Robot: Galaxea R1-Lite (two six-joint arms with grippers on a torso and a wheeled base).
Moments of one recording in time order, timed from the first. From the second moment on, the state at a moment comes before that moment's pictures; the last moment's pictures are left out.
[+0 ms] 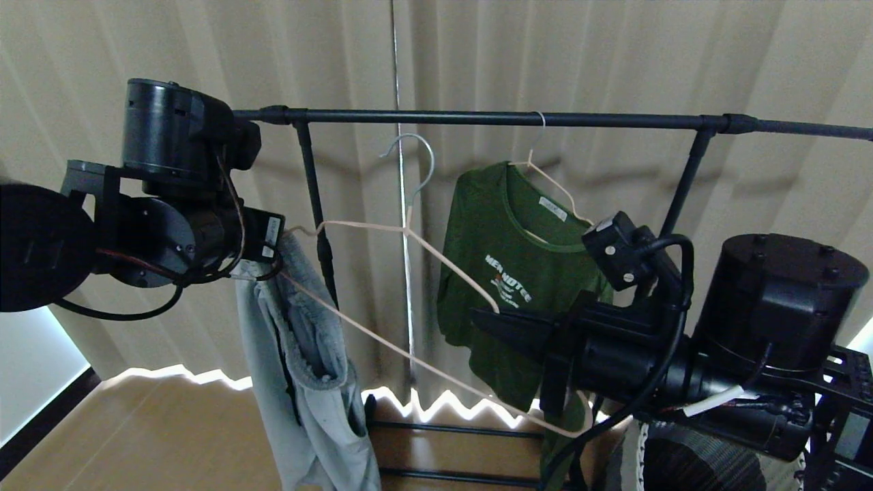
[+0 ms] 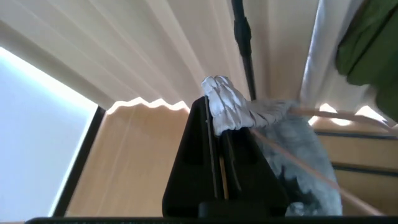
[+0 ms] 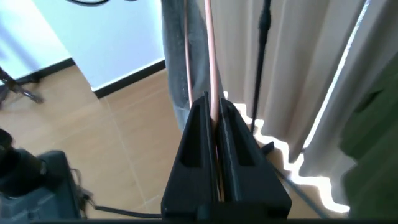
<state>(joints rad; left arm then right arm) -0.41 1.64 -1.21 0.03 0.62 0.10 0.79 1.63 -0.66 -0.83 0.17 0.20</state>
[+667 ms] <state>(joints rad) -0.55 1.51 -1.12 0.06 0.62 0.08 0.89 1.82 -0.73 -0.96 0.08 0.23</state>
